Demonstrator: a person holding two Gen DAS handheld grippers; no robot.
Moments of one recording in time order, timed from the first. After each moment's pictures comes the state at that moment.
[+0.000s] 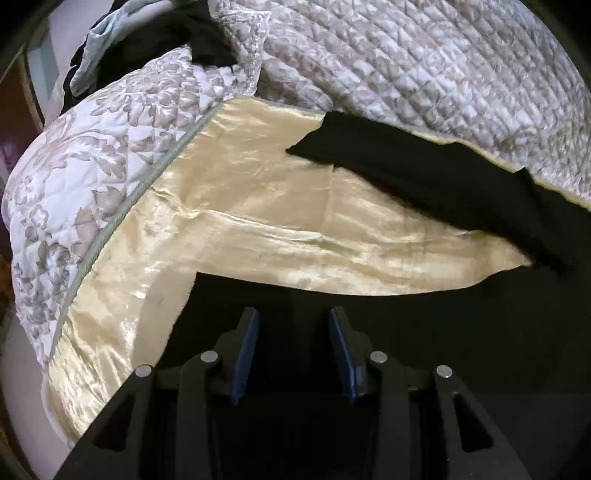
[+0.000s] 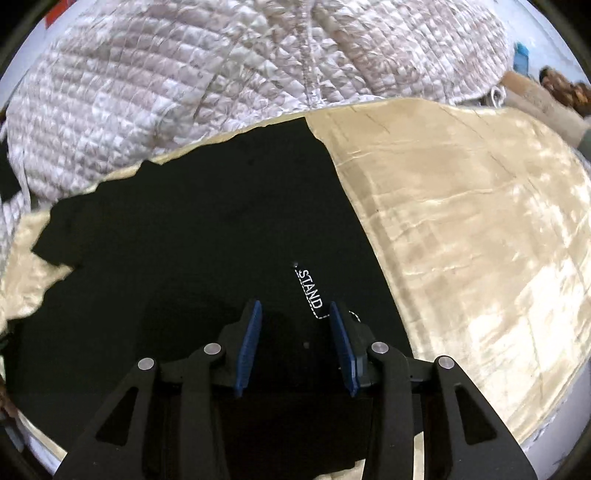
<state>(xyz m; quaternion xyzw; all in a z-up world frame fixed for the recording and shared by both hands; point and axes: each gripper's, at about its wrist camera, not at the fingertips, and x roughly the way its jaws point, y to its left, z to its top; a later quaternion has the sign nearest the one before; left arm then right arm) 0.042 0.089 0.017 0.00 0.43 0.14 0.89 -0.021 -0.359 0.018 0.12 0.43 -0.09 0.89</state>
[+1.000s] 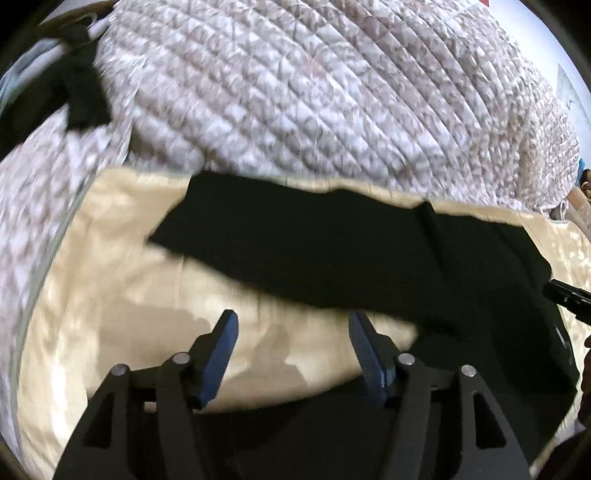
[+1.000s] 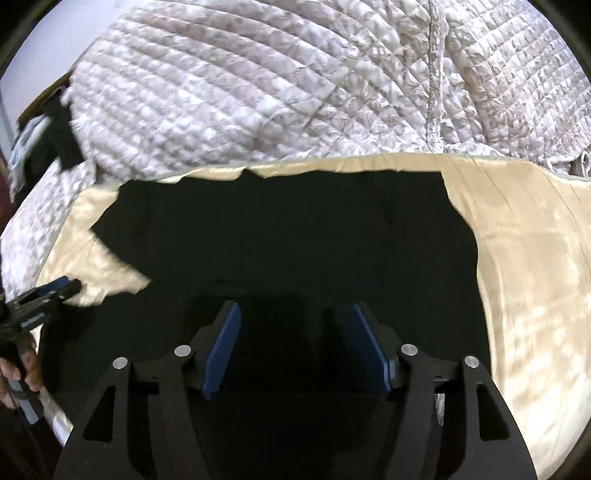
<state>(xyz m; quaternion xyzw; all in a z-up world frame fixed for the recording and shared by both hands) 0.122 0.032 0.061 0.00 0.41 -0.04 0.91 0.060 -0.300 0.047 0.08 0.43 0.05 0.90</state>
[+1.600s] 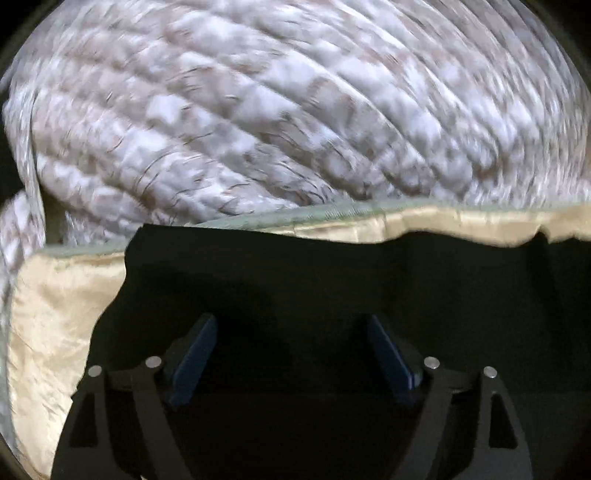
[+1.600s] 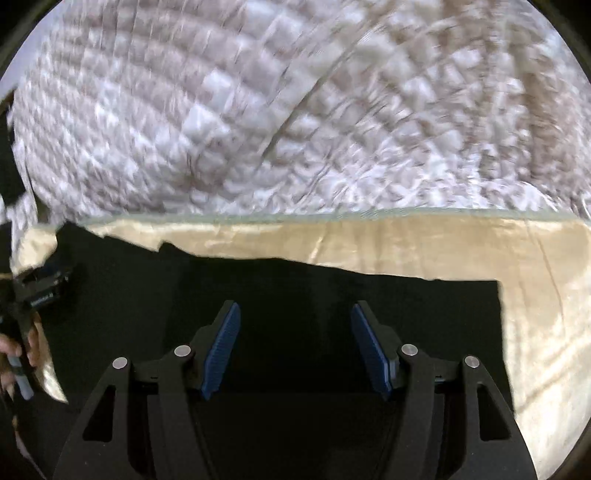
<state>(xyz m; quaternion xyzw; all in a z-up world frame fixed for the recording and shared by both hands) 0.276 0.002 -0.010 0.11 0.43 0.00 0.90 0.223 -0.315 0.018 0.05 0.46 0.04 0.89</state>
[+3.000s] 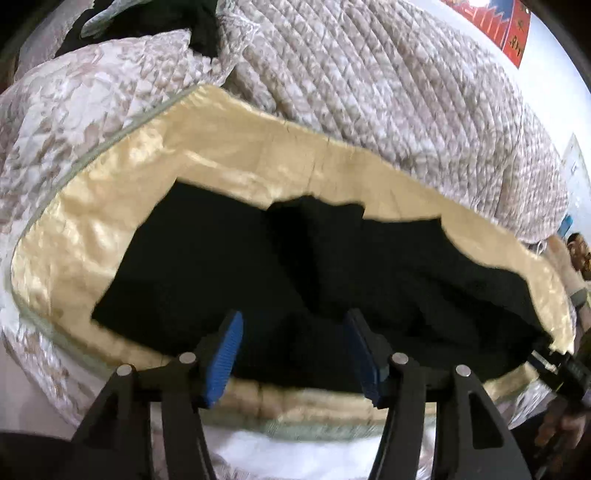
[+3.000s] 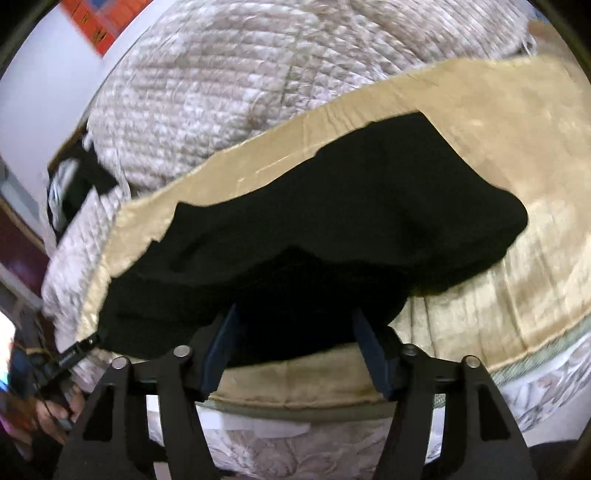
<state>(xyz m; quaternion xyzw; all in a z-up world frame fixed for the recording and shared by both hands) -0.065 0.093 0.041 -0.14 0.41 -0.02 0.90 -0.104 -0.322 0.013 0.24 0.40 0.07 0.88</state>
